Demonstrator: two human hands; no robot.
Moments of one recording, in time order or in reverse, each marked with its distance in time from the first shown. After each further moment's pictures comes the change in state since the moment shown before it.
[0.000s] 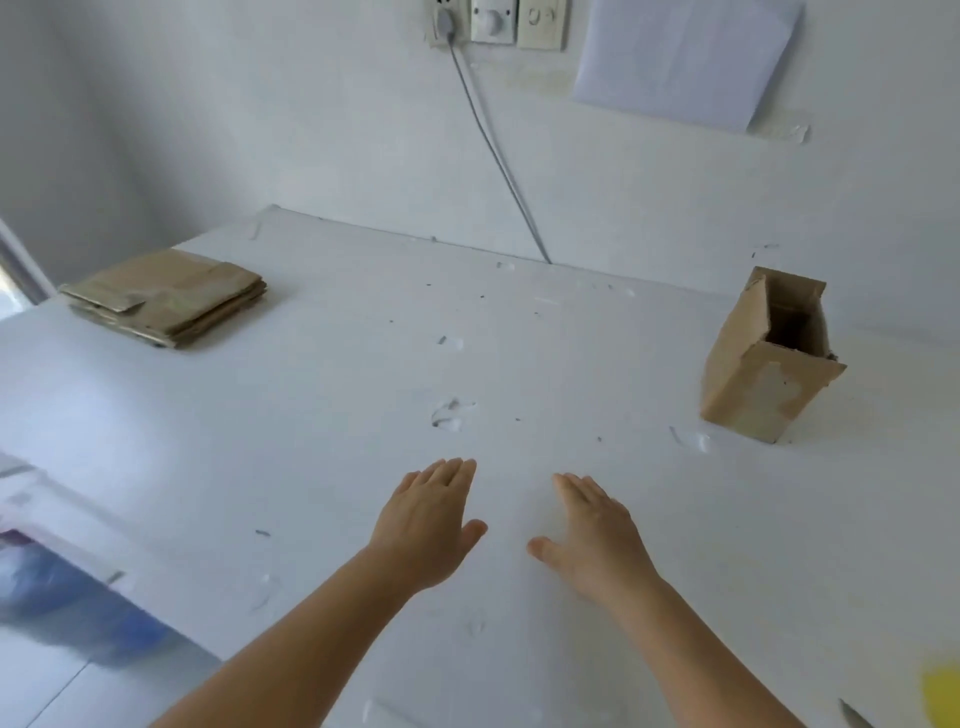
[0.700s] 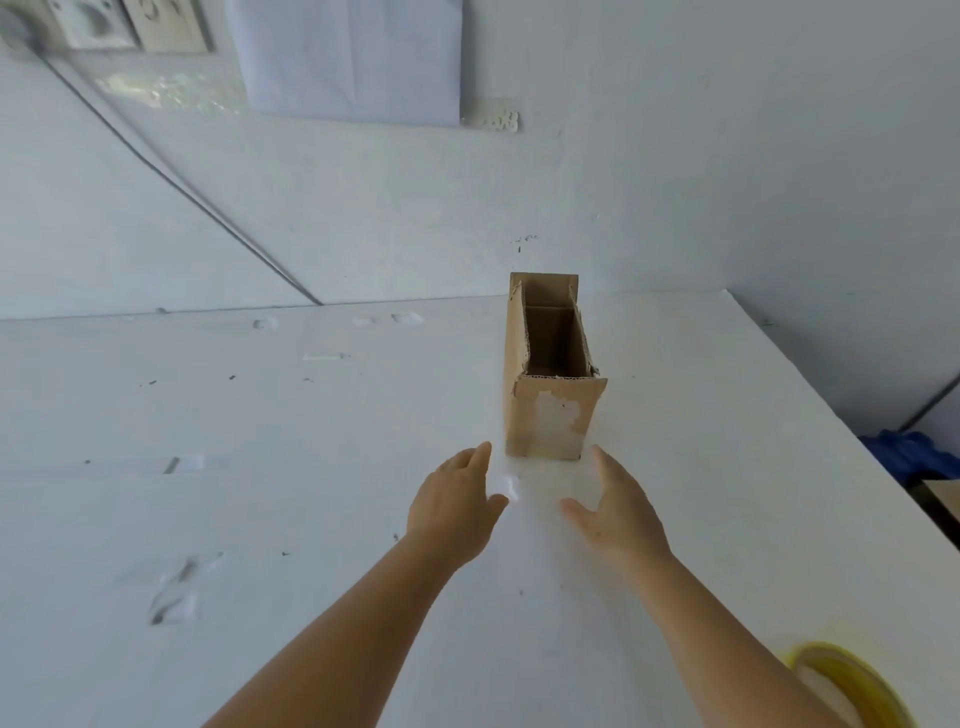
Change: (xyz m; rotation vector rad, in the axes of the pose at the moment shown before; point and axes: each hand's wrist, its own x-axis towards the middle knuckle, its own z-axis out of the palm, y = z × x) left_hand 0.217 0.202 0.044 -0.162 -0.151 0.244; right_hand 0.049 0.216 -0.089 0.335 0.339 0.512
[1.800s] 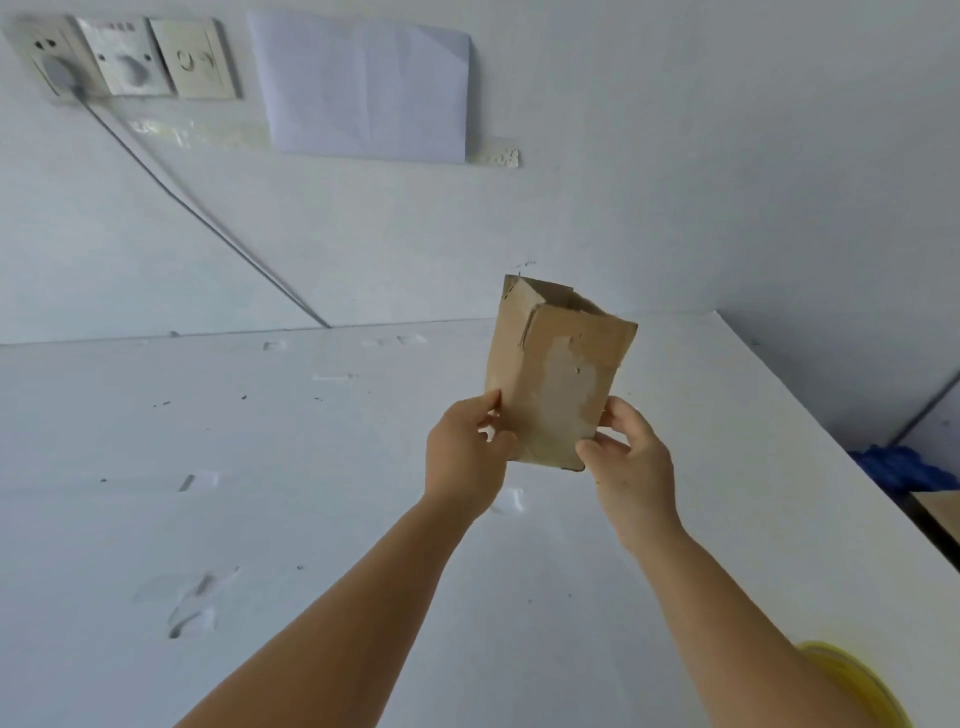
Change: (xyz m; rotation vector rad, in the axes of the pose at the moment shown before) left_hand -0.001 0.024 -0.050 -0.683 0.328 -0.024; right_hand -0.015 -0.048 -0.034 0.721 0.323 -0.055
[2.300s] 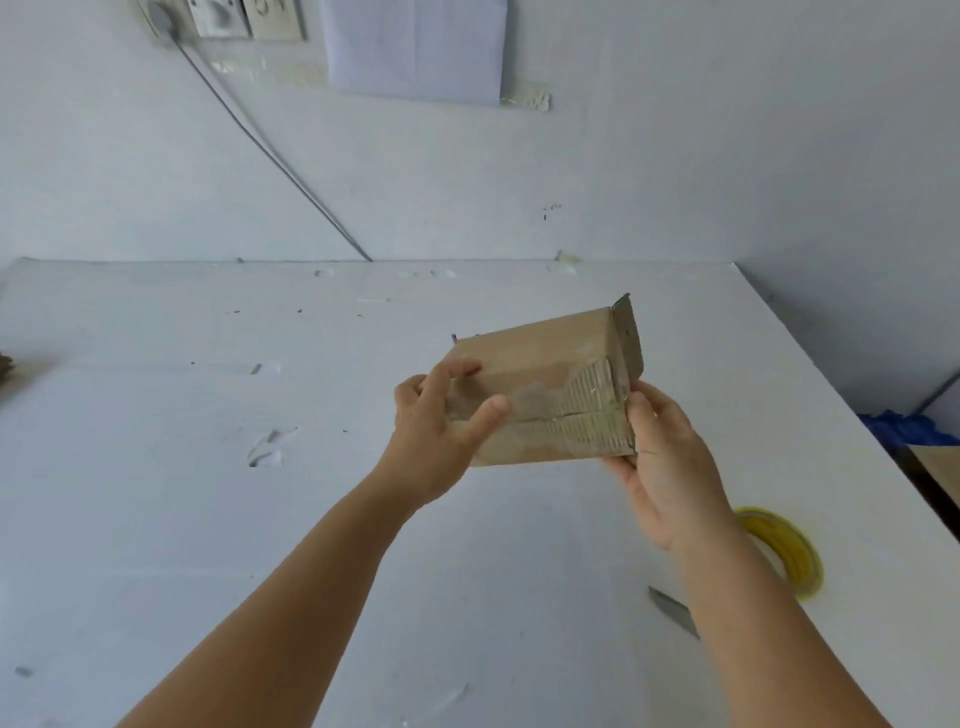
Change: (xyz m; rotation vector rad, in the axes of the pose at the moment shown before) left_hand -0.158 0.009 -0.054 -0.033 -0.077 -0.060; right_hand -0.118 -0.004 -0.064 0.518 -0.143 0.284
